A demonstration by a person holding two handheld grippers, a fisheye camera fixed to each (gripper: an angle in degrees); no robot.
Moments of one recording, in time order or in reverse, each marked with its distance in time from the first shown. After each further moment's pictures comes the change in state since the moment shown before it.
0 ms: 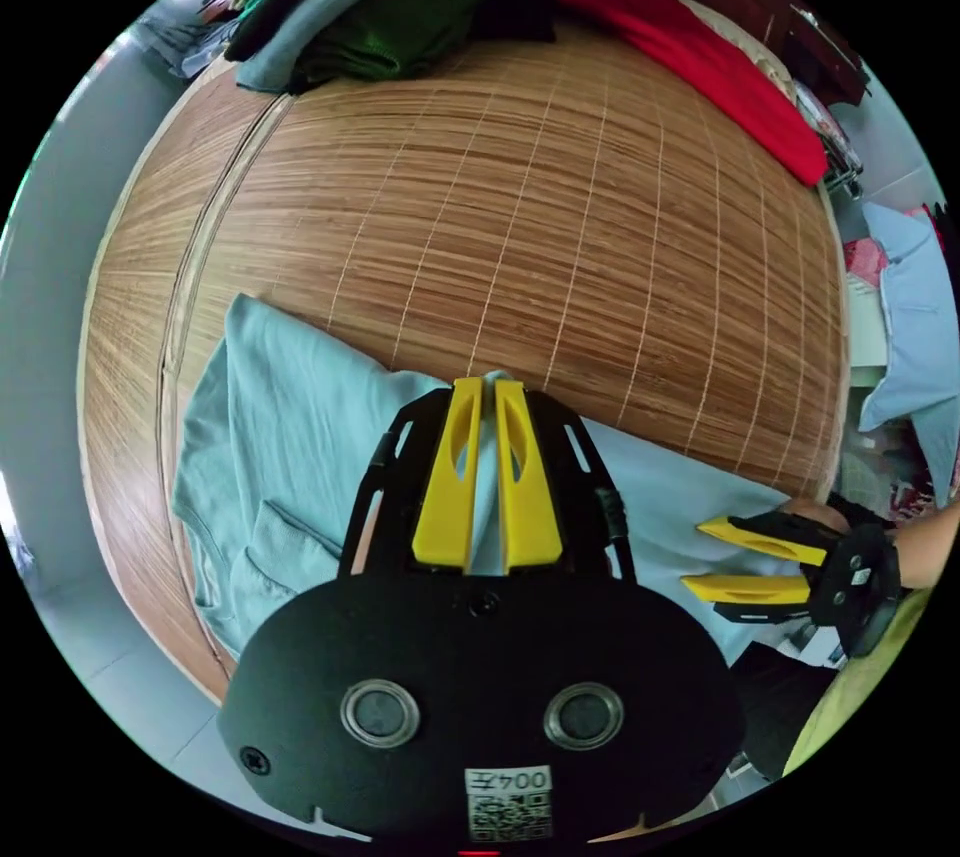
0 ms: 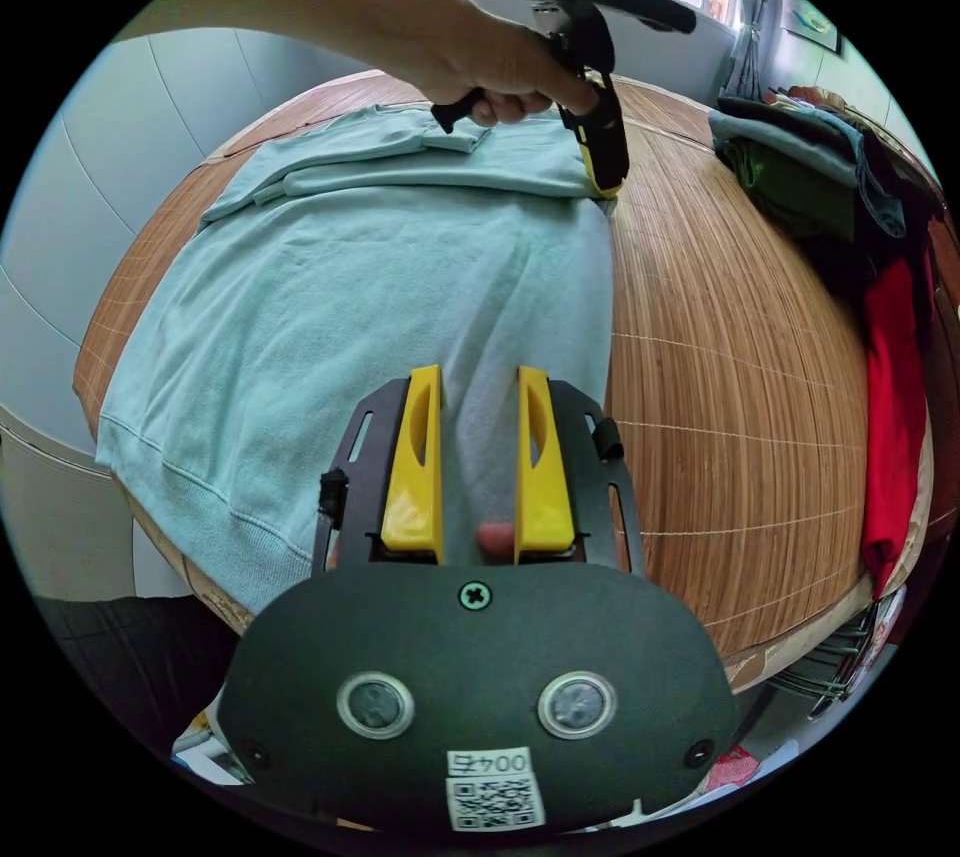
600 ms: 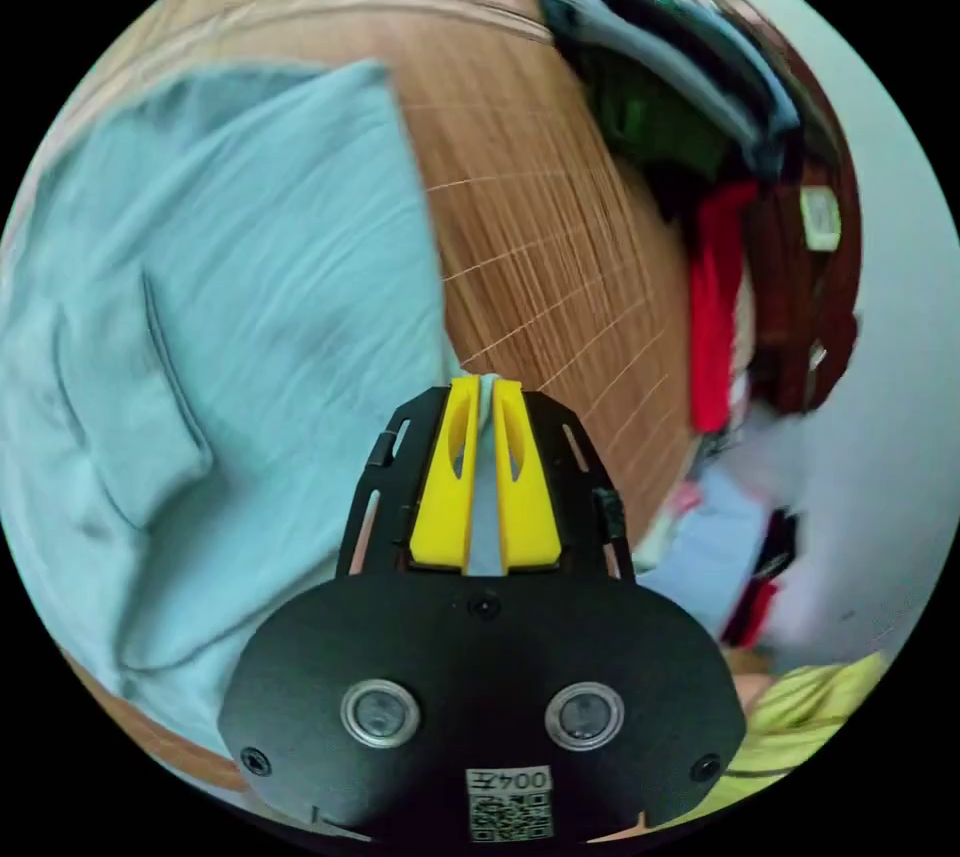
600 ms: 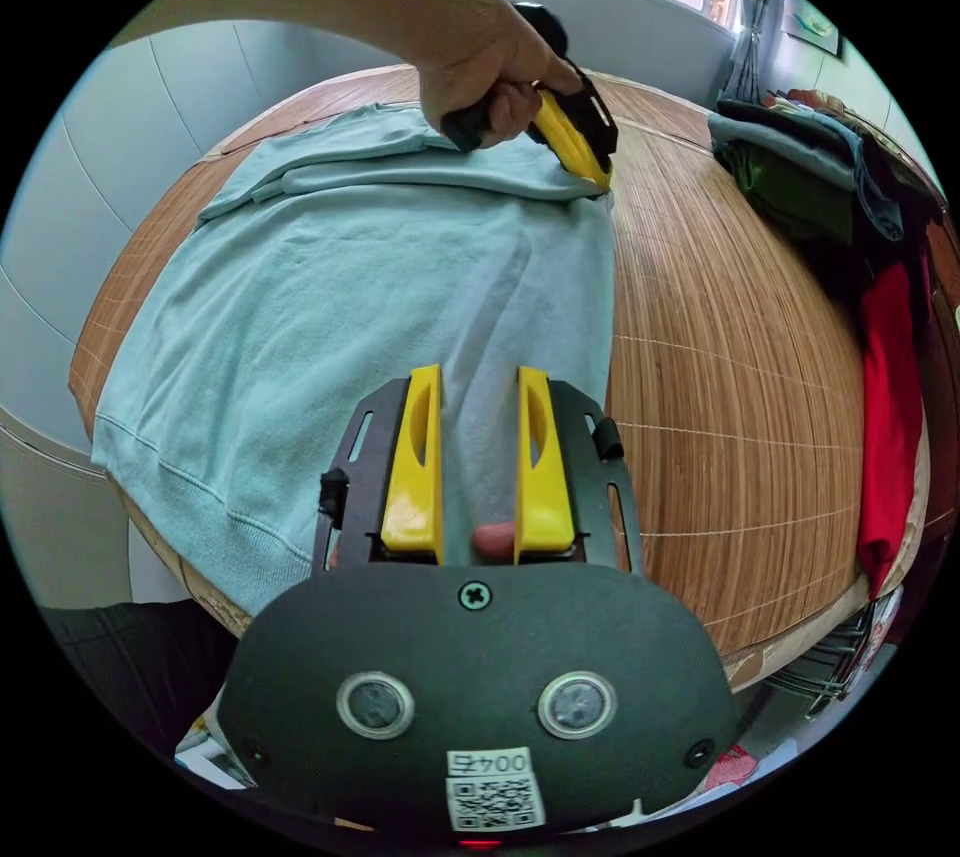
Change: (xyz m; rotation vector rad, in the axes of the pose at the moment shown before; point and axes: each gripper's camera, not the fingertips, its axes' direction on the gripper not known) left arm -0.100 0.064 -0.004 0.090 0.571 -0.653; right arm 0.004 -0.001 -0.024 0.000 0.015 -0.004
